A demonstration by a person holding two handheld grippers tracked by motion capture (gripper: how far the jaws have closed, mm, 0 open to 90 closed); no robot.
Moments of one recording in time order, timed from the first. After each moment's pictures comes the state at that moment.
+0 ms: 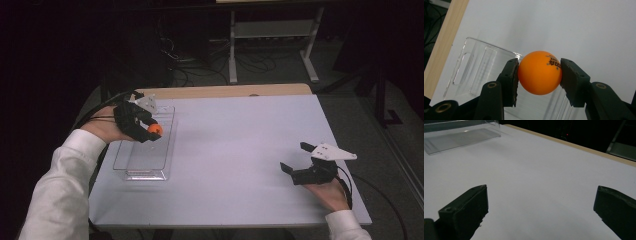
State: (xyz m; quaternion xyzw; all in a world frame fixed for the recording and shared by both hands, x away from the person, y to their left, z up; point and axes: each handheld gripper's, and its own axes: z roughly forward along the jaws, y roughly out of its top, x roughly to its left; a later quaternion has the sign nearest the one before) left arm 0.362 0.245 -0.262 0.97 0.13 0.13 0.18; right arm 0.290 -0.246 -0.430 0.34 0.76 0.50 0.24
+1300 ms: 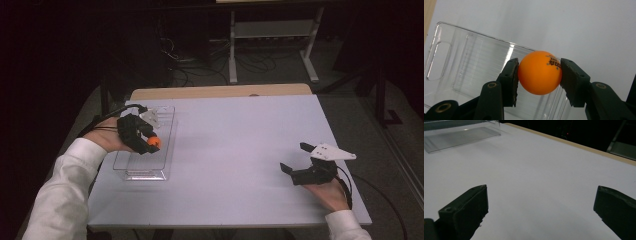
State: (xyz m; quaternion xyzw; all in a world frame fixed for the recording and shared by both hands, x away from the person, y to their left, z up) left arm 0.359 0.248 -0.296 0.98 0.13 0.10 0.15; right arm 0.290 -0.245 -0.431 0.34 0.76 0.50 0.24
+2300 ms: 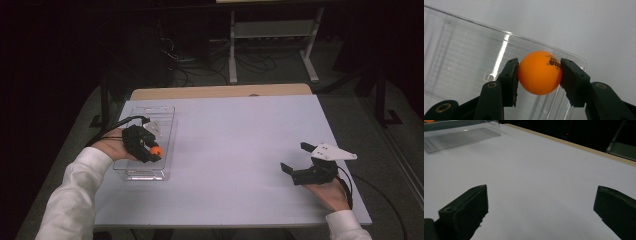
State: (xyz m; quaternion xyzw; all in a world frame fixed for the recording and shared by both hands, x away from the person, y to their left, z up) left arm 0.365 0.256 -0.342 0.98 0.14 0.07 0.15; right arm 0.290 -0.247 -0.430 0.34 0.76 0.50 0.24
